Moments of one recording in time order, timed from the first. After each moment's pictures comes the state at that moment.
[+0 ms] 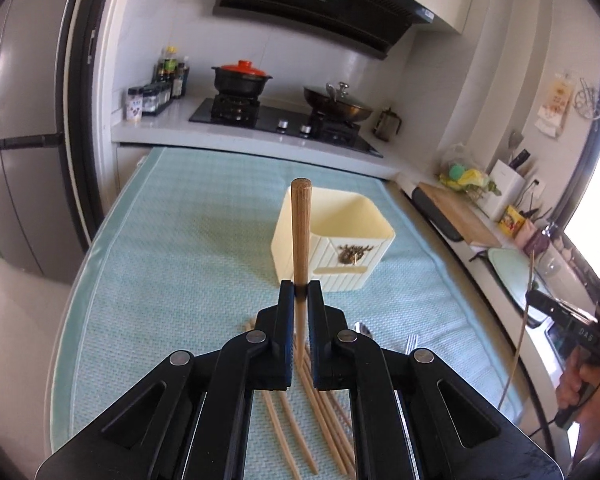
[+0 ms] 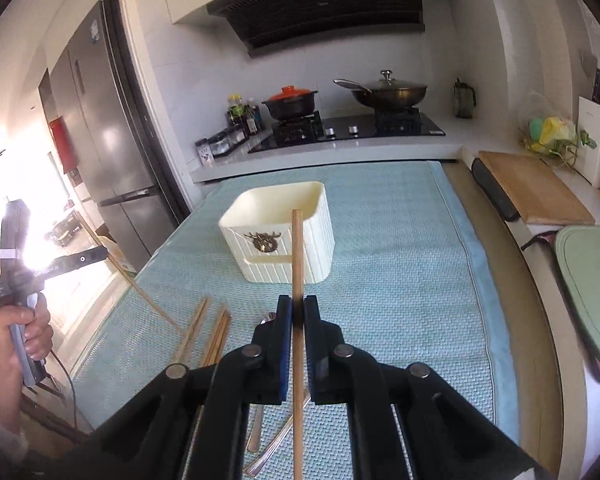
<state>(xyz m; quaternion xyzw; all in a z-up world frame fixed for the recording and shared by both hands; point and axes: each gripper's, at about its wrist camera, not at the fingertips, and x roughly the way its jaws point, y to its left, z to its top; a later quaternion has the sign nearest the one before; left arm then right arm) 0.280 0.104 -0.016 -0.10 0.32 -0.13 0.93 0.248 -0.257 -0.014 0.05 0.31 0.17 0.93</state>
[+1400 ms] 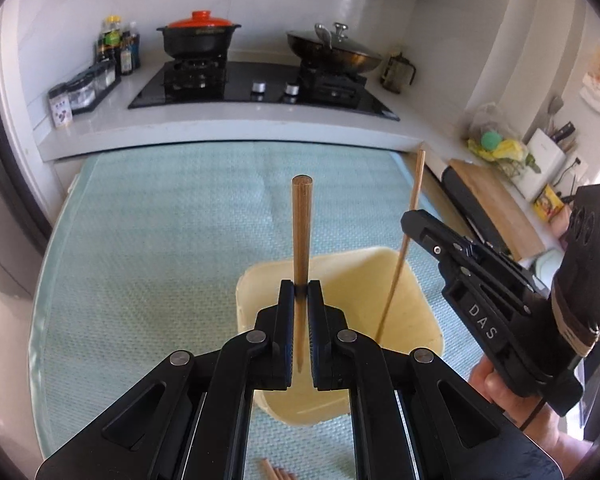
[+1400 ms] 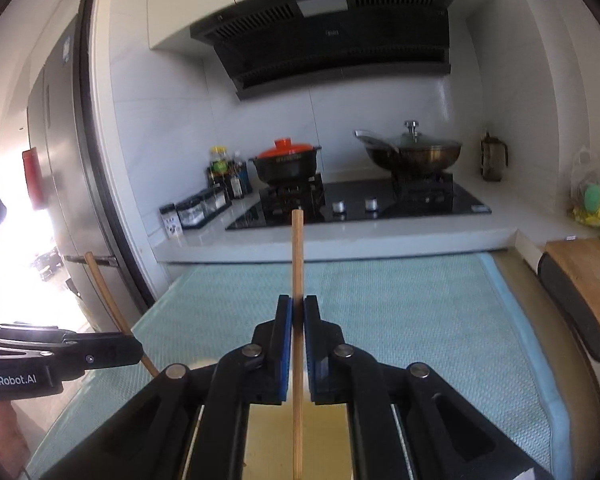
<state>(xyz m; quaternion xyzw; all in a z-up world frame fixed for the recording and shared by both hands) 0.525 0.009 -0.040 -0.05 0.43 -0.14 0.89 0.528 -0.160 -0.042 0.05 0.26 0.14 0.95</state>
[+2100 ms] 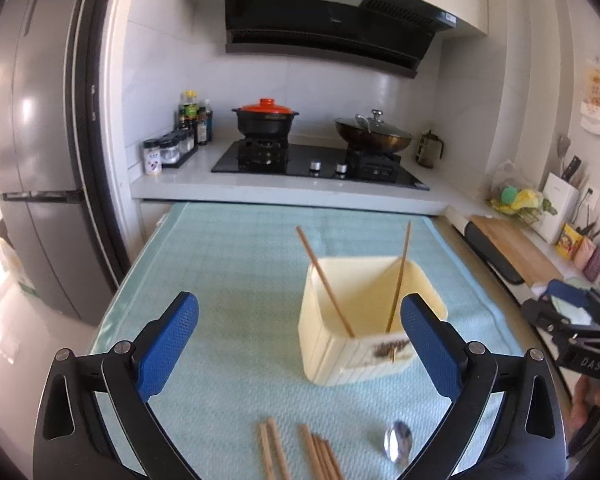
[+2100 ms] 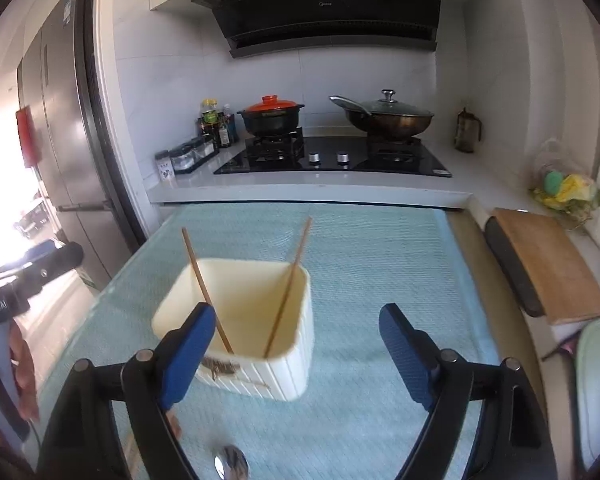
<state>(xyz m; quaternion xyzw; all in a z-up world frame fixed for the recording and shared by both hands) 0.356 0.051 -0.009 -0.04 0.28 -0.03 0.96 0.381 -0.207 -0.016 -0.03 0.30 0.09 0.95</state>
